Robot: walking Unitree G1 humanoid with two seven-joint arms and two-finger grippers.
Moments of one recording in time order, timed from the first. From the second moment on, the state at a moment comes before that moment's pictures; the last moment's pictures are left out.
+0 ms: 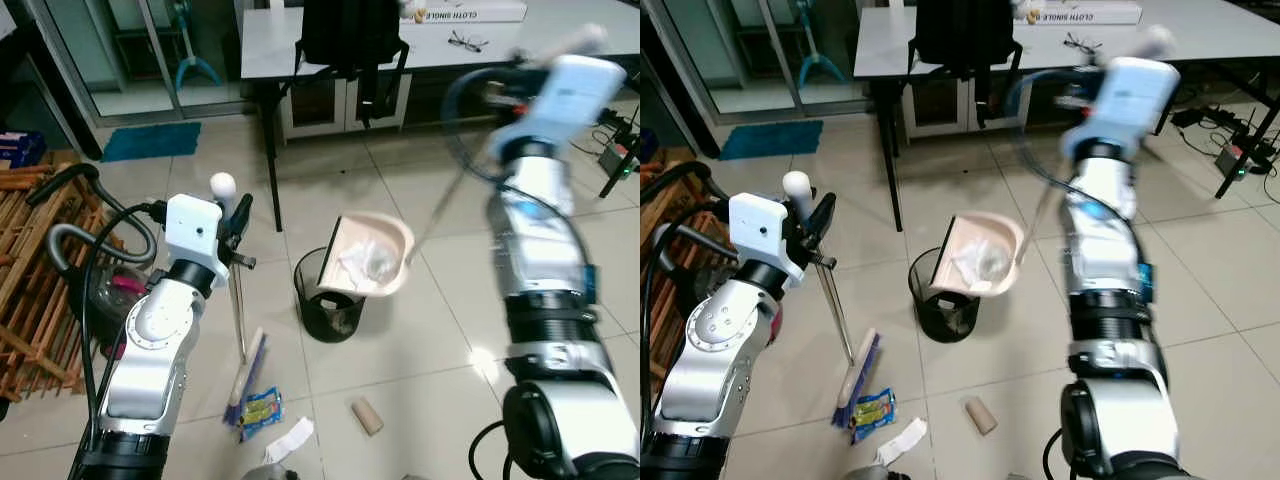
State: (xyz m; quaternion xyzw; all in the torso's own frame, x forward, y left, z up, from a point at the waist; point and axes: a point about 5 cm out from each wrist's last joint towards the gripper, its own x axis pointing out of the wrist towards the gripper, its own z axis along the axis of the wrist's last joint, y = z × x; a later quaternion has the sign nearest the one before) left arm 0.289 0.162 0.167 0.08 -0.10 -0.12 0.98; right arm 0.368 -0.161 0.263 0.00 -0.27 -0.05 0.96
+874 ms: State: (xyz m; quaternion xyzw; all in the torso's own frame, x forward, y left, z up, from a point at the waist) left arm 0.288 0.162 0.169 0.10 -0.10 -0.12 0.98; right arm 0.340 -0.055 0.225 -0.22 -0.40 0.16 0.87
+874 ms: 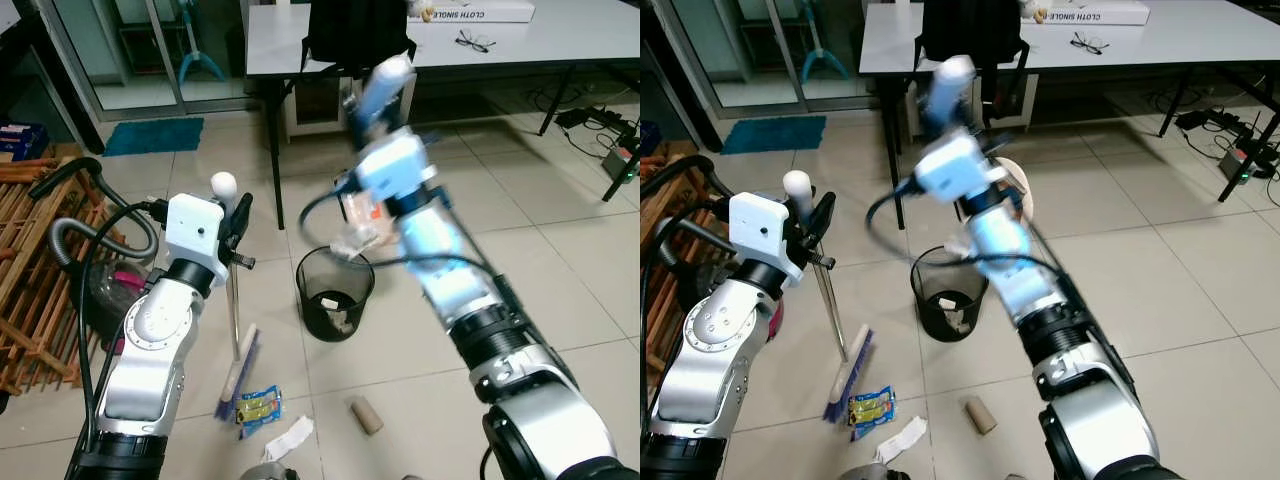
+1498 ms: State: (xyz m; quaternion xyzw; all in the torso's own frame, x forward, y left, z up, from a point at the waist) left arm 0.288 0.160 0.167 0.10 -0.10 -0.13 0.98; right arm 0.351 -0.100 0.236 -0.22 -0.38 0.06 0.90
